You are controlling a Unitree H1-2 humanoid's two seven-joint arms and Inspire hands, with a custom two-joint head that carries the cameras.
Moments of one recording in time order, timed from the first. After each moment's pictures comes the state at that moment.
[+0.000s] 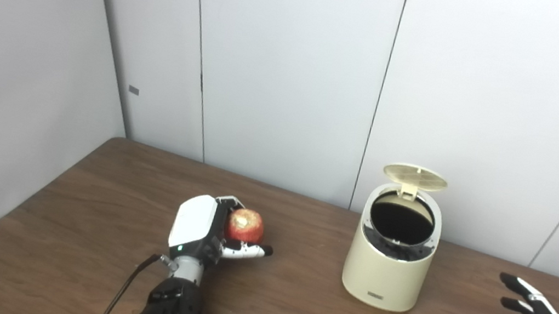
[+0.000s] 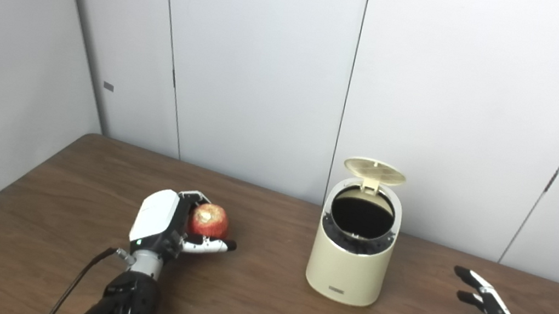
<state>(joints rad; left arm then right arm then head) -0.32 0.27 -0.15 0.17 0.66 0.24 0.37 -0.13 -0.20 0.05 -0.30 -0.43 0.19 0.03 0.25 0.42</state>
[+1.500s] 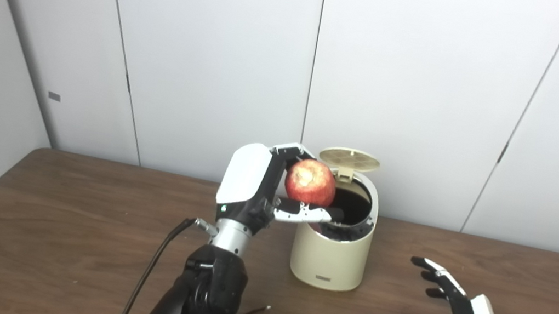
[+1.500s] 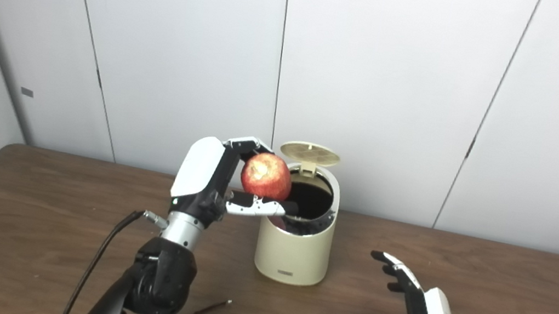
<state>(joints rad) -0.50 0.07 -0.24 0.01 0.73 0.14 0.20 -0.15 -0.17 0.08 -0.05 -0.50 -0.05 -0.08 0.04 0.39</state>
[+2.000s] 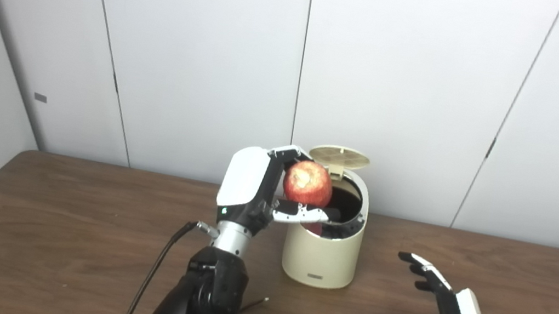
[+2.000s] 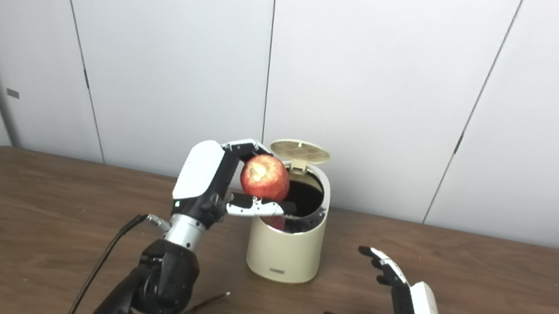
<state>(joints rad) -0.54 0.05 -0.23 0.17 0.73 0.04 0.31 -0.15 -0.16 0.08 -0.05 -0.52 -0.04 -0.09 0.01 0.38</state>
